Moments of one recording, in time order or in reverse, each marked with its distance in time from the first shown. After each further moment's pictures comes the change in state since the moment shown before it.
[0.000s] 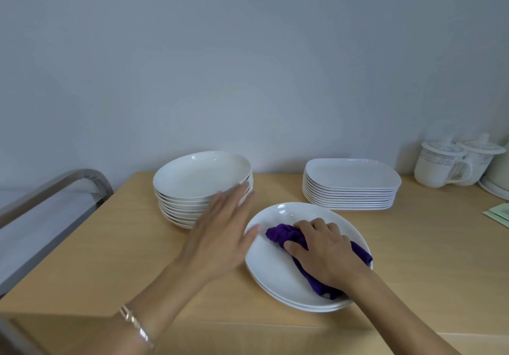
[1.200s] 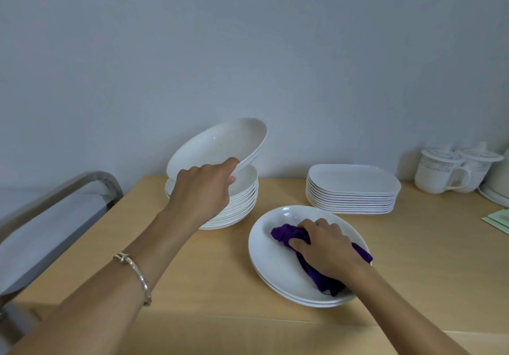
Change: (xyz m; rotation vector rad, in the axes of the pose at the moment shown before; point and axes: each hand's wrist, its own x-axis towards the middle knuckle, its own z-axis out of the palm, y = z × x) left_hand 0.040 -0.010 -0.072 0.267 -0.024 -0.278; right_hand 0.005 -0.001 -0.003 0.051 -0.019 0.045
